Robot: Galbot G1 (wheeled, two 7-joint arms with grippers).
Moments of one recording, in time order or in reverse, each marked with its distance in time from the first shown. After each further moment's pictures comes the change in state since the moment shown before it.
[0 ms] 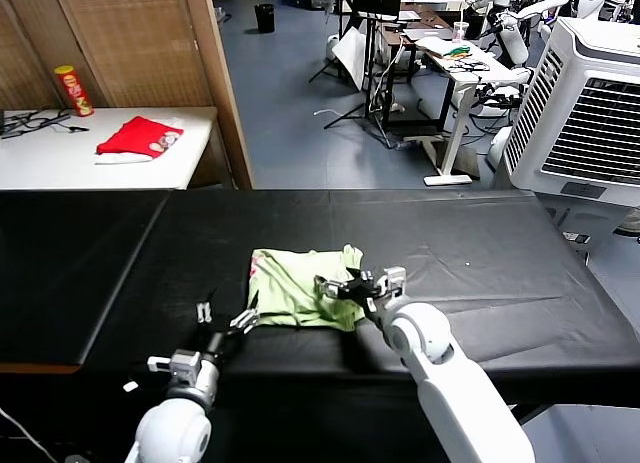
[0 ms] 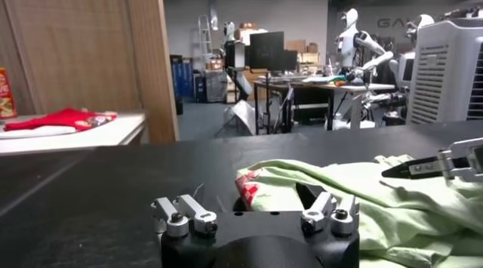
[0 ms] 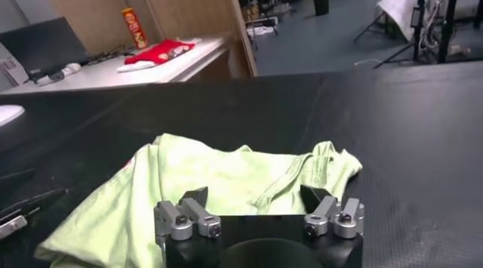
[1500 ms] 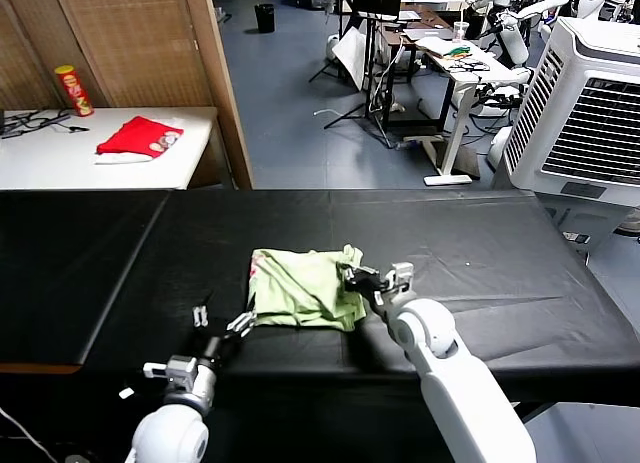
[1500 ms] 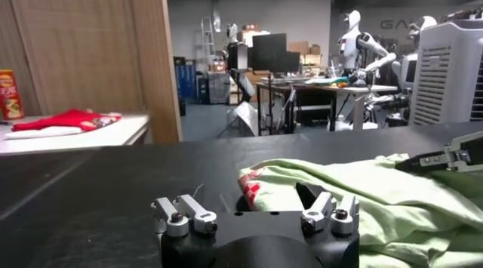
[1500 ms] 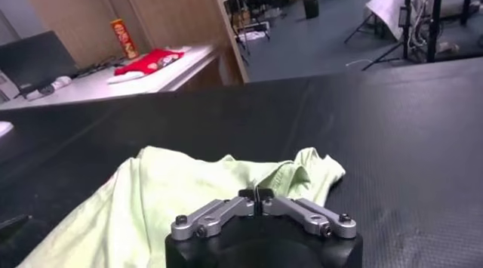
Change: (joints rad) left arm 0.024 -0.008 -0.012 -0.016 0.007 -0.015 0.001; right arm 0.020 0.009 0.060 -0.023 0.008 0.090 -0.016
